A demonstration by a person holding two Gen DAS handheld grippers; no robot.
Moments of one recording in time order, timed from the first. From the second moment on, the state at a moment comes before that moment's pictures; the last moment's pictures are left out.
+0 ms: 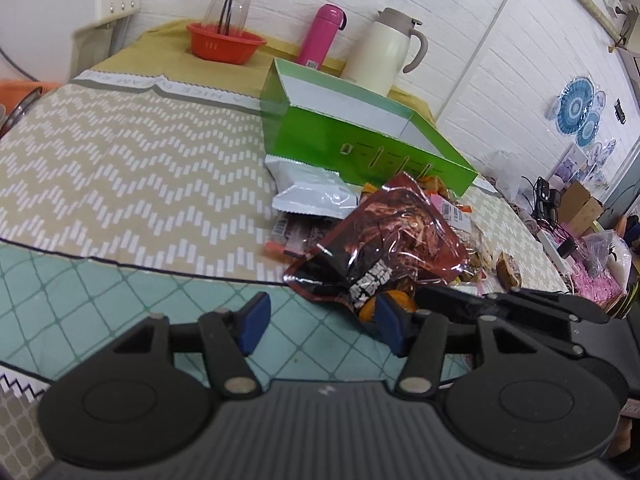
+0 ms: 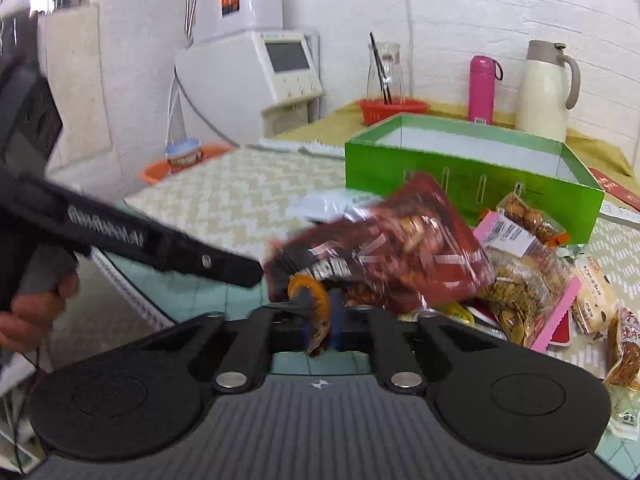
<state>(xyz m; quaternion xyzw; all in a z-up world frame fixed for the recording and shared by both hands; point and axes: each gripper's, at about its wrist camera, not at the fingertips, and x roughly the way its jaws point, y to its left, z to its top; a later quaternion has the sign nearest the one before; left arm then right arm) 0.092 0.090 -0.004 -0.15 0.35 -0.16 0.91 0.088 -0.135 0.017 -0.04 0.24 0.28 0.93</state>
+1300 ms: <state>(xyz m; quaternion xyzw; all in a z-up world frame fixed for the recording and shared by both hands) 0.133 0.056 0.001 -0.08 0.36 -0.23 0.90 0.101 -0.173 0.019 0.08 0.25 0.23 0.94</state>
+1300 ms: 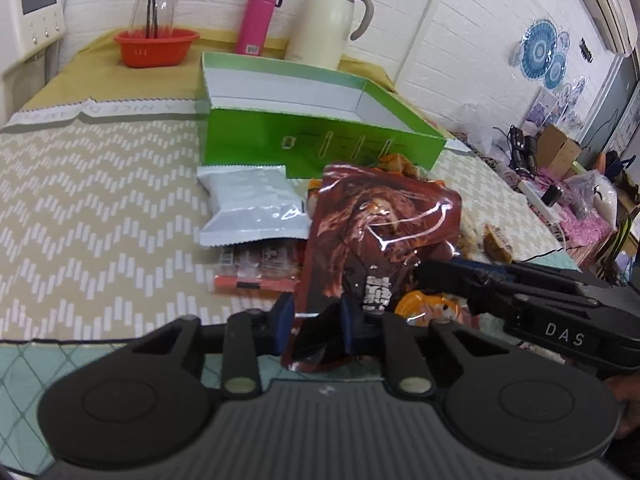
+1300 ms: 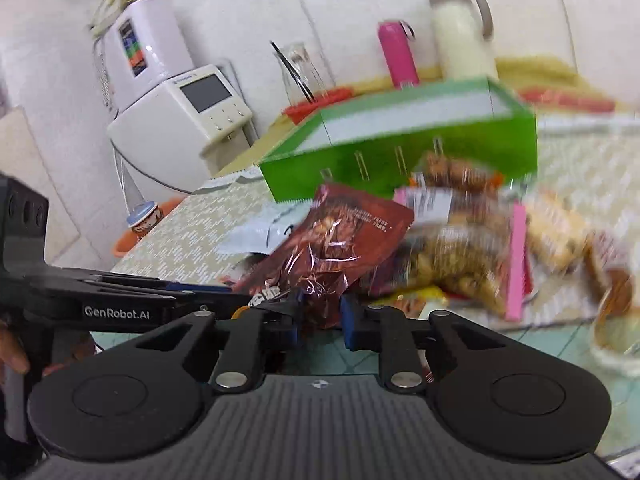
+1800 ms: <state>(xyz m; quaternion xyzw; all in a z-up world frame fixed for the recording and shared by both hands) 0.167 0.053 0.060 -0.13 0.29 -0.23 0.92 0.134 -0.183 0.078 0.04 0.15 0.23 0.96</state>
